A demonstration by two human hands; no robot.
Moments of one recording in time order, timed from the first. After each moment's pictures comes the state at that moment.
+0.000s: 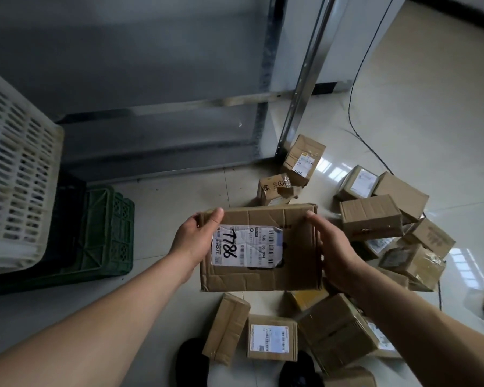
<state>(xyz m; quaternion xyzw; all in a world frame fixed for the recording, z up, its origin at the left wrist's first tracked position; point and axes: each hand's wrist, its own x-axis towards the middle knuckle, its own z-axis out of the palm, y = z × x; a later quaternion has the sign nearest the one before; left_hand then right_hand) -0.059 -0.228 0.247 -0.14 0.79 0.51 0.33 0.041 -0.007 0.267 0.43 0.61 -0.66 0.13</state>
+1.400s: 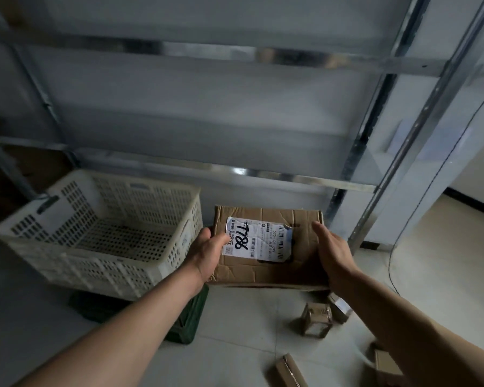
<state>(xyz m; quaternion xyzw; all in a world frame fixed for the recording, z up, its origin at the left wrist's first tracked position) -0.024 -0.402 0.656 -0.11 0.76 0.63 0.09 -0.015 -0.165 0.667 0.23 0.74 -0.63 0.02</state>
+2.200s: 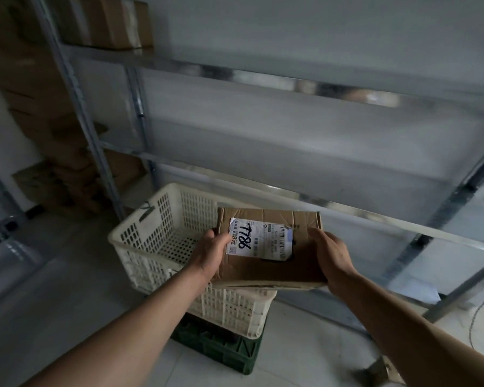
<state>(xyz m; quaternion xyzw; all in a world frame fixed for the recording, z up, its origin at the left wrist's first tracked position) -0.073 -0.725 0.689 -0.14 0.75 0.65 0.00 -0.105 -0.499 0.699 0.17 0.77 -0.62 0.04</state>
